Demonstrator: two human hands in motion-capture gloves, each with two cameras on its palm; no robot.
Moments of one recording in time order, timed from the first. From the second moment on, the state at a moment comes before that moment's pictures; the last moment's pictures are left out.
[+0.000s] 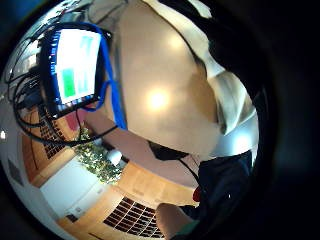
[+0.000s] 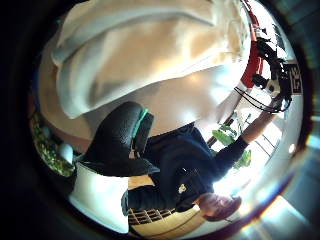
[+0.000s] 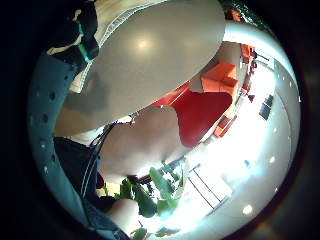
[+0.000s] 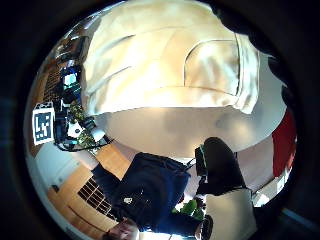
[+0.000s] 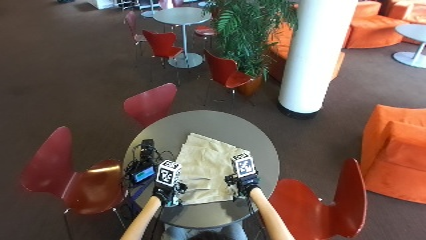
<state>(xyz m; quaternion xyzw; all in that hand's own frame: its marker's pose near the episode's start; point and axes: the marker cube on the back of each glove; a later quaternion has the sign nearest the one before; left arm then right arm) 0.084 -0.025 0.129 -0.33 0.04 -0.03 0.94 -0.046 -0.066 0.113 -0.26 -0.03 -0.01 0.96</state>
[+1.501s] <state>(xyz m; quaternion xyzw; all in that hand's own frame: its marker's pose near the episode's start) 0.081 -0.063 0.039 -0.15 0.06 0.03 0.99 -0.011 -0.102 0.074 -0.16 0.04 -0.03 0.99</state>
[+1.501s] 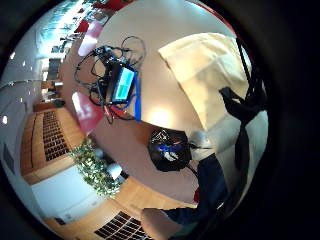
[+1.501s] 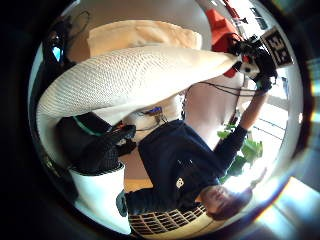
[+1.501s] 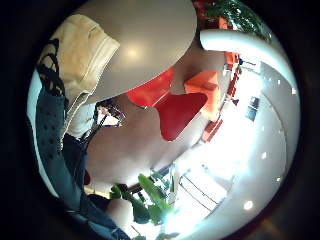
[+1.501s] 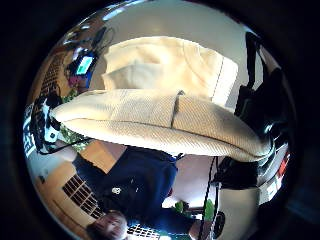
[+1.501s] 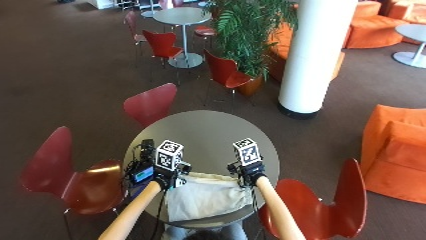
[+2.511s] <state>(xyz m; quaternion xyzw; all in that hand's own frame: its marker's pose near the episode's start) 0.125 -0.054 0.162 -0.05 0.21 -0.12 0.97 0.002 -0.094 0.155 -0.13 -0.16 0.29 0.94</state>
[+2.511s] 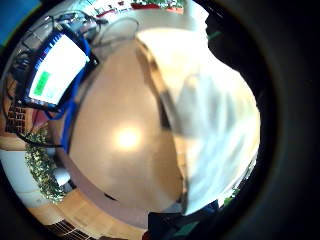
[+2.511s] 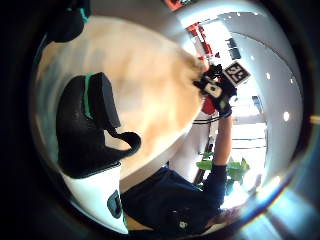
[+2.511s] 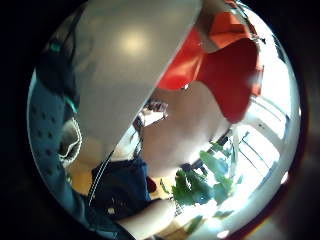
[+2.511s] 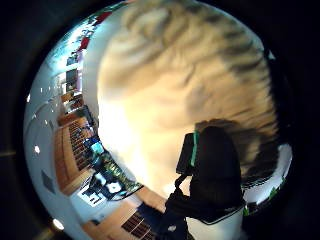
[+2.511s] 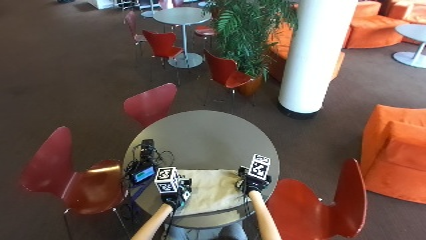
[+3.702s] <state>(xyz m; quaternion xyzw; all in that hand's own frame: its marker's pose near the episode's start) 0.143 -0.033 0.145 -0.05 0.26 -0.09 0.96 0.073 -0.126 0.098 0.00 -0.09 0.36 0.93</state>
